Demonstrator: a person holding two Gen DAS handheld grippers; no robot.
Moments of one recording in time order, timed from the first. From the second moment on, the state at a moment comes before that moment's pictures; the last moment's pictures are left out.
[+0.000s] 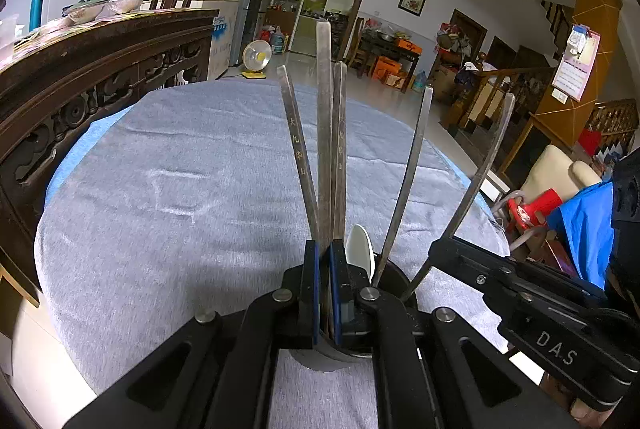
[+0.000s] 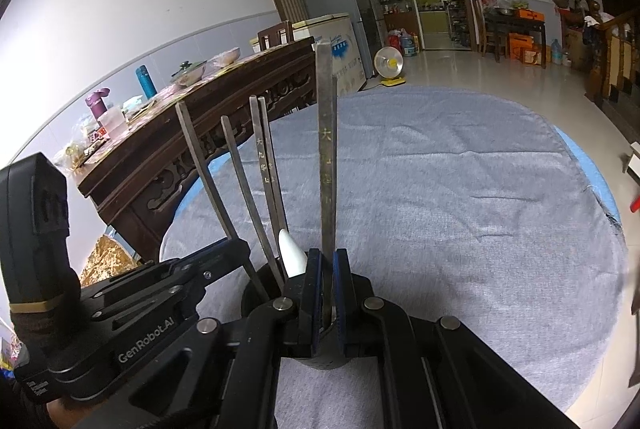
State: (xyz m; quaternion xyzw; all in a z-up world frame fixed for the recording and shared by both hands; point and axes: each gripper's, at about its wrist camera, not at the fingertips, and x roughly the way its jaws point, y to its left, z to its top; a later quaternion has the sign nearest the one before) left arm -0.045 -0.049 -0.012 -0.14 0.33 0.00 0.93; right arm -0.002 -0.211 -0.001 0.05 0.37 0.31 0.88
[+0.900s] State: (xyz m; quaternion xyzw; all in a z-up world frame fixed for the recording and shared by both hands) left arm -0.054 -0.035 0.011 -0.17 0.32 0.01 0.93; right arm 0.004 -0.222 0.009 0.08 0.37 0.30 0.88
